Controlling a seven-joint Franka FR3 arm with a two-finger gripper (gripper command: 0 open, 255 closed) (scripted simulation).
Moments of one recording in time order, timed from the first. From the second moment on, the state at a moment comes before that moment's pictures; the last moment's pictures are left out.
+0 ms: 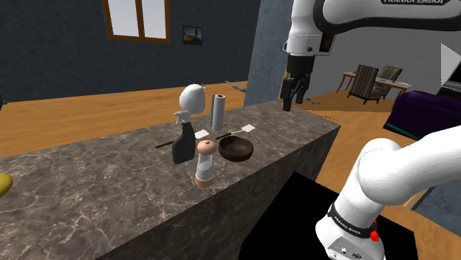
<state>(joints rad) 0.02 -0.75 0.03 -2.36 -0.04 1.50 0.12</state>
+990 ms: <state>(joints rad) 0.07 -0.38 0.22 -2.26 0.01 1.77 0.33</state>
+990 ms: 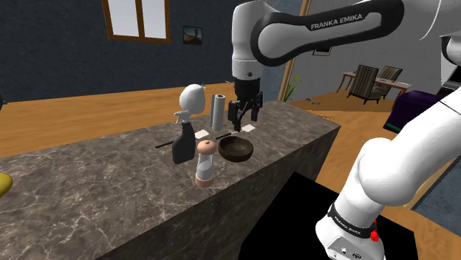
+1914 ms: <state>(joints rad) 0.10 0.01 0.32 -2.06 -0.09 1.93 0.52</state>
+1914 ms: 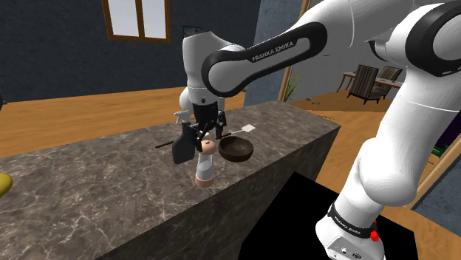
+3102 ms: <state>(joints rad) 0.10 0.03 0.32 -2.11 -0.10 1.99 0.52</state>
